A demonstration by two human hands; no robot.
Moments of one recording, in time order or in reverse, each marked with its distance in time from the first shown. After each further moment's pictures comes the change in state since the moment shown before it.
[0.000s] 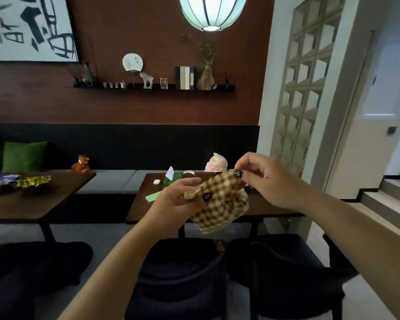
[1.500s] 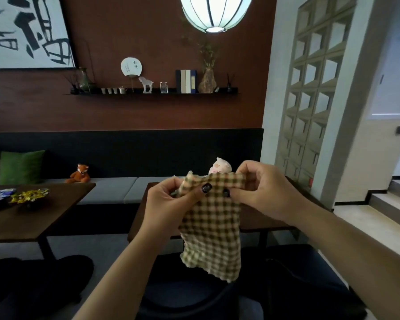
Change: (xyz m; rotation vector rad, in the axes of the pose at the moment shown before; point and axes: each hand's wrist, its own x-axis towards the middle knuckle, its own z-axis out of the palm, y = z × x) left_hand 0.063 -0.008 -0.042 -0.256 0.299 -0.039; right_hand 0.075 0.009 0.033 0.126 0.081 0.045
